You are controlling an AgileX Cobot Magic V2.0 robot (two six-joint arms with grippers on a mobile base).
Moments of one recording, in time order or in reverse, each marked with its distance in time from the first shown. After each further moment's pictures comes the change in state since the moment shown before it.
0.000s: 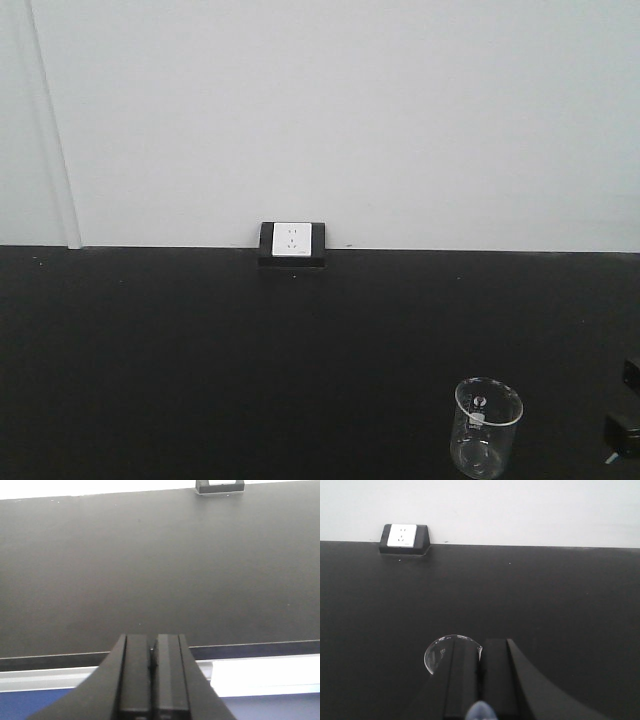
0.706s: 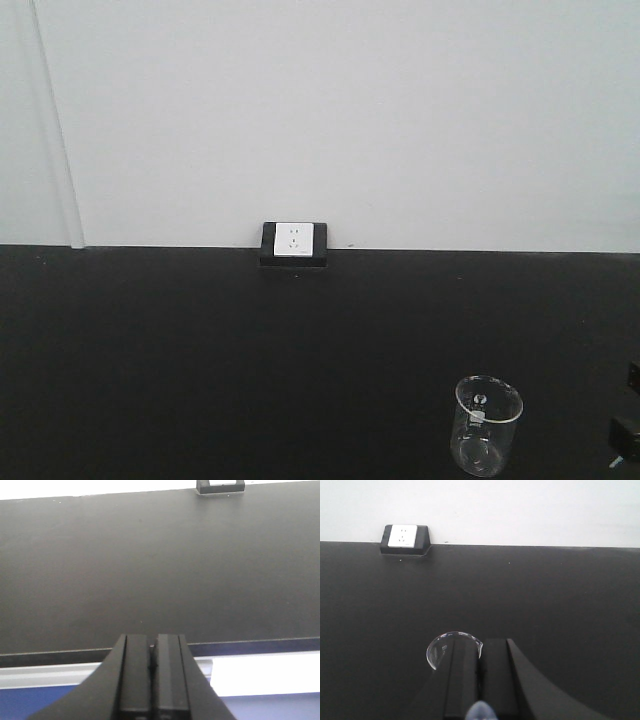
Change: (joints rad) left arm 0.000 0.000 0.000 0.000 0.000 0.000; right arm 0.000 -0.016 0.001 0.001 0.019 0.001
